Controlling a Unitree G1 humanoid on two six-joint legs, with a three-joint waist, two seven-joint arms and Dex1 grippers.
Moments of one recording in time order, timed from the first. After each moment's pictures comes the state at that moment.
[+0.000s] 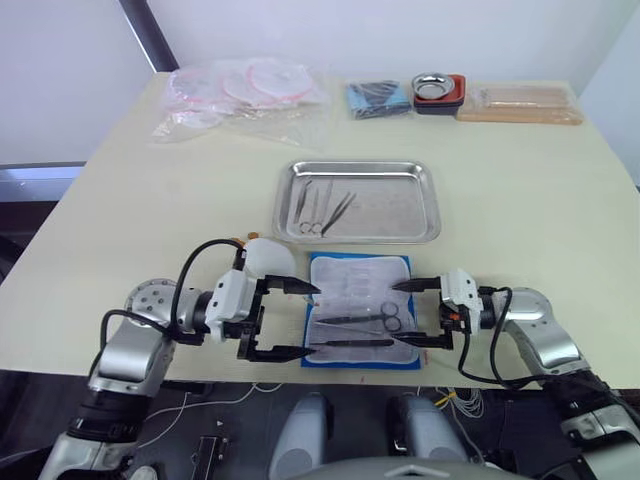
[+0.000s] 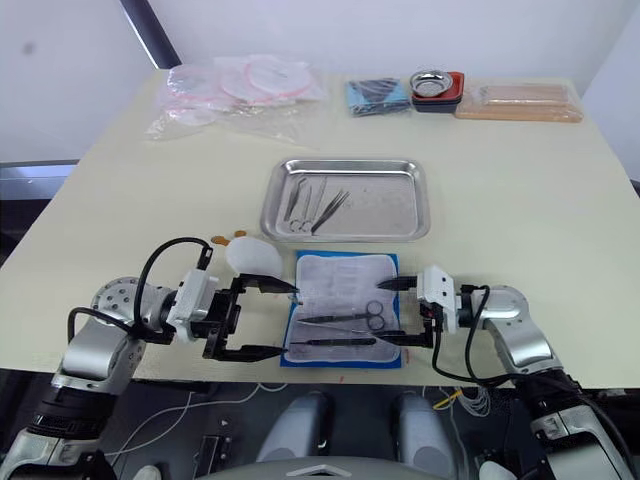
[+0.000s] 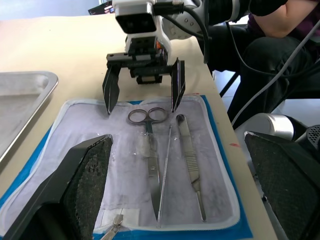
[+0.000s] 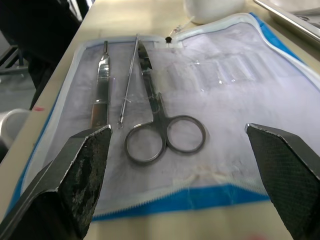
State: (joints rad) left arm -0.14 0.71 -0.02 -0.10 -0.46 -0.03 -1.48; right arm -0.24 -0.53 0.20 0.10 0.32 -0.04 1.26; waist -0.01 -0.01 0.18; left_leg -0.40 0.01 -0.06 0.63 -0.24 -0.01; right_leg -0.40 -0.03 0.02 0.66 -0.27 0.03
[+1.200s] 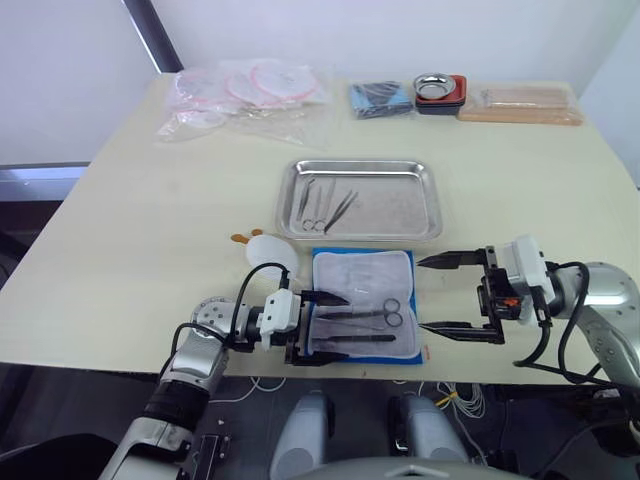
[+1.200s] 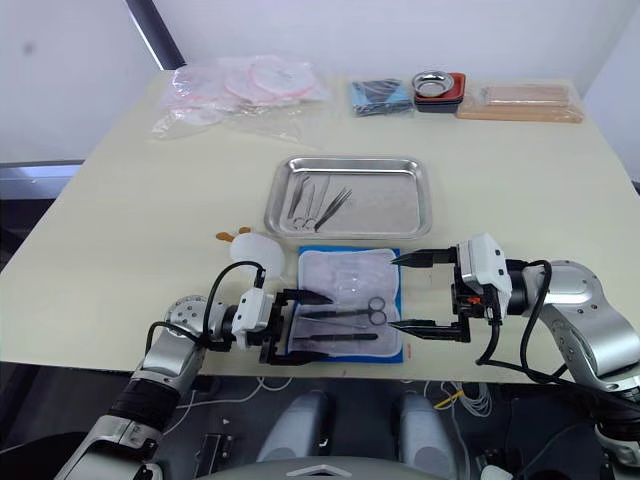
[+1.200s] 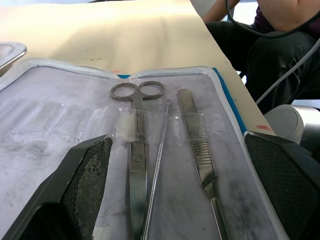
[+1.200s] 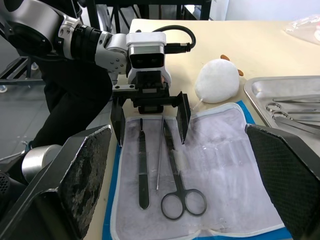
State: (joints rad) left arm -0.21 0.51 -0.19 0.23 -0.30 -0.29 -1.41; right arm -0.18 -0.75 0.01 -0.40 0.61 0.31 1.21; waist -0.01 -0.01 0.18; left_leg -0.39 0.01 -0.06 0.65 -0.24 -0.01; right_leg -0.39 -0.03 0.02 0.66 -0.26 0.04
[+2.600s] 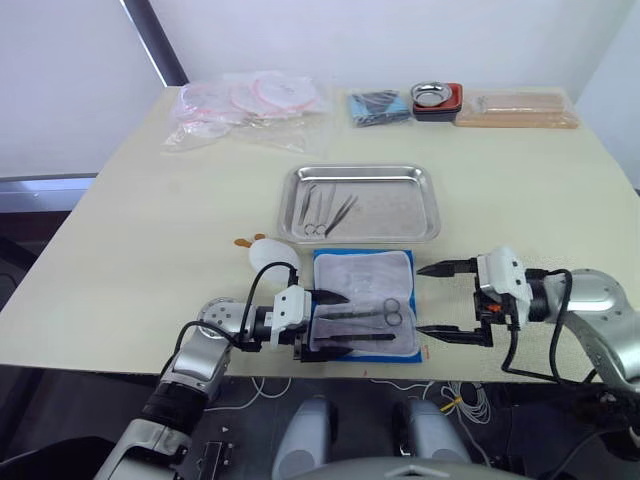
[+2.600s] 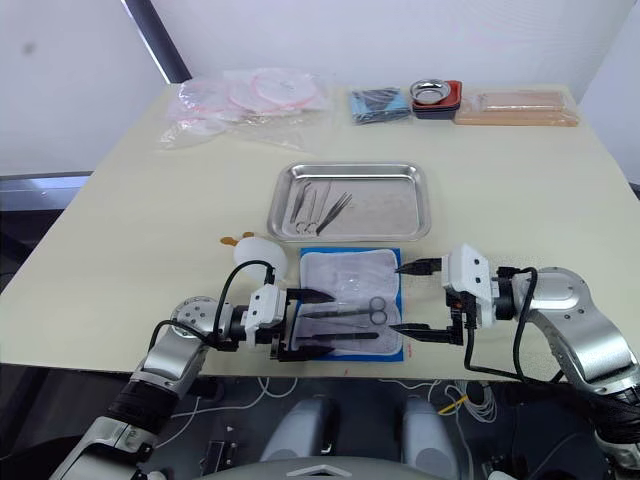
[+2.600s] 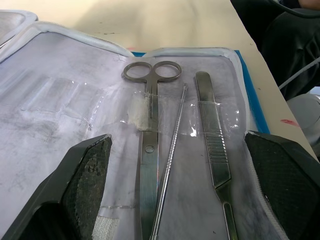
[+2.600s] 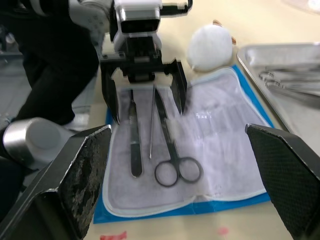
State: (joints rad) left arm -0.19 0.55 -0.24 0.17 -0.23 -0.16 -1.27; right arm -0.20 -0.75 0.13 -0.38 0.41 0.32 1.12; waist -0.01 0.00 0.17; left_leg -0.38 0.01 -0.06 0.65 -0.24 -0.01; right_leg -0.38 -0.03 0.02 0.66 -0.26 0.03
